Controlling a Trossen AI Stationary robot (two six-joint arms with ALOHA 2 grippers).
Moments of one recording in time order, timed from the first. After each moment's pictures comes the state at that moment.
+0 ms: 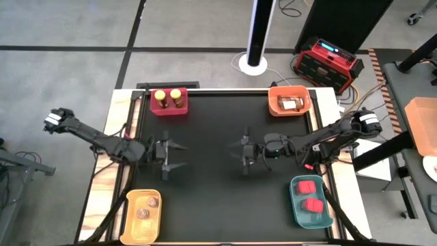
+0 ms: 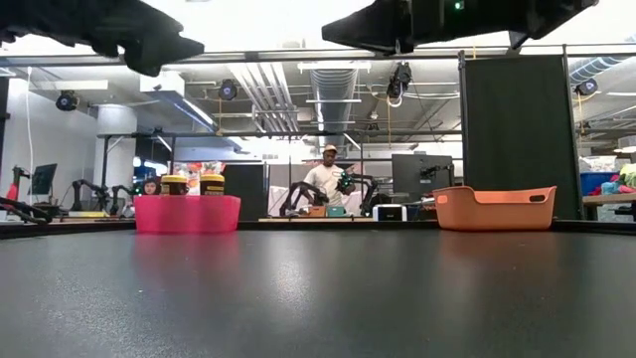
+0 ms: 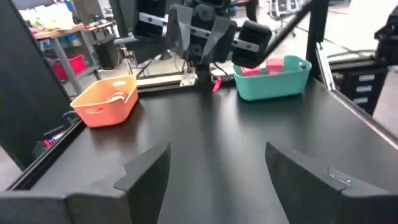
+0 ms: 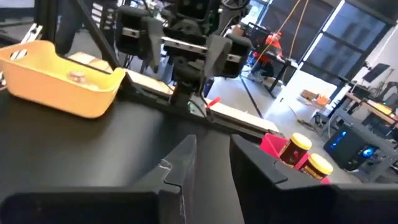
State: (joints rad) left arm -0.39 0.81 0.37 0.27 -0.44 0.04; right arm 0.14 1.49 0.76 0.64 0.18 -0.38
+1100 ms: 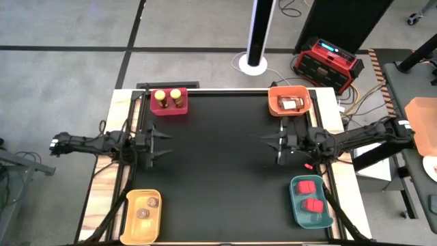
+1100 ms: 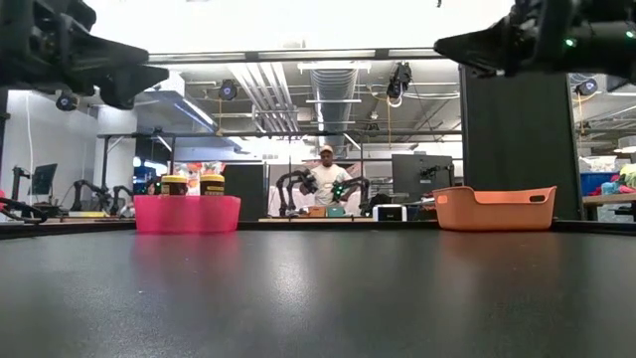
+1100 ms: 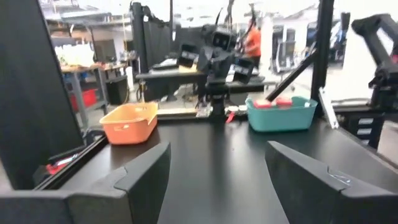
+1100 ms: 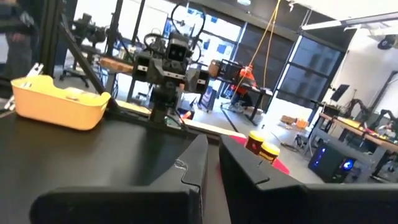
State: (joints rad) left arm -0.11 0.12 0.09 0.09 -0.17 0.07; right arm 0.03 0.89 0.20 0.80 0.10 -0.34
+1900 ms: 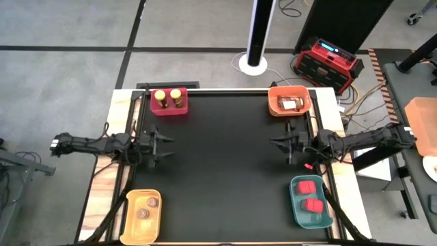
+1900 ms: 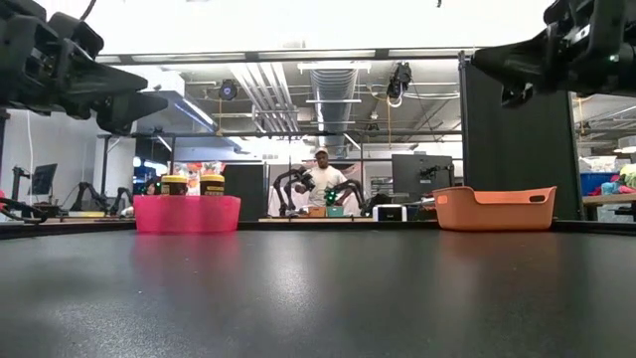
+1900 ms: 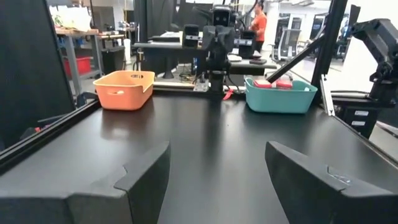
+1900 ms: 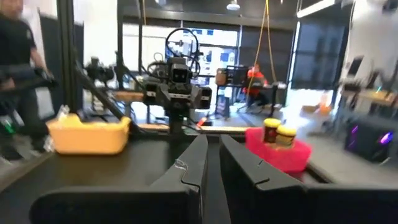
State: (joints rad) left arm -0.11 0.10 0.02 0.05 -0.17 -0.05; right arm 0.03 0.61 0.01 0.76 0.09 -0.08
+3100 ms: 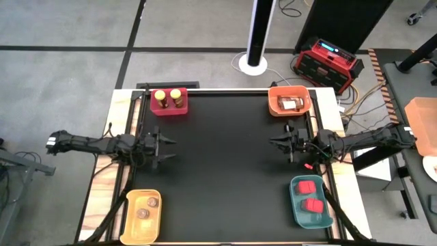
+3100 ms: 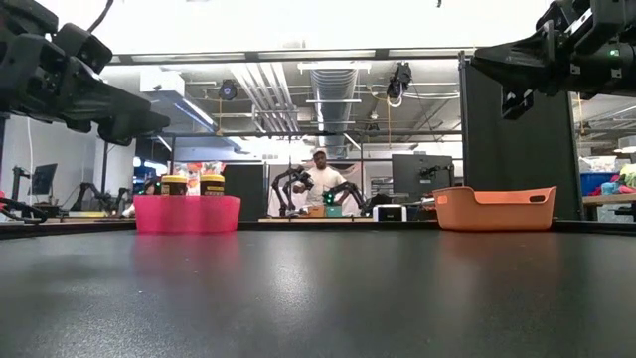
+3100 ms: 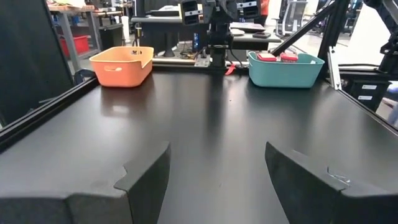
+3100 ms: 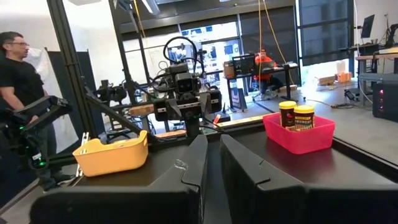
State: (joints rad) left arm -0.11 0.21 0.02 0.05 -0.17 -0.05; right arm 0.03 0.61 0.01 0.76 0.09 0.14
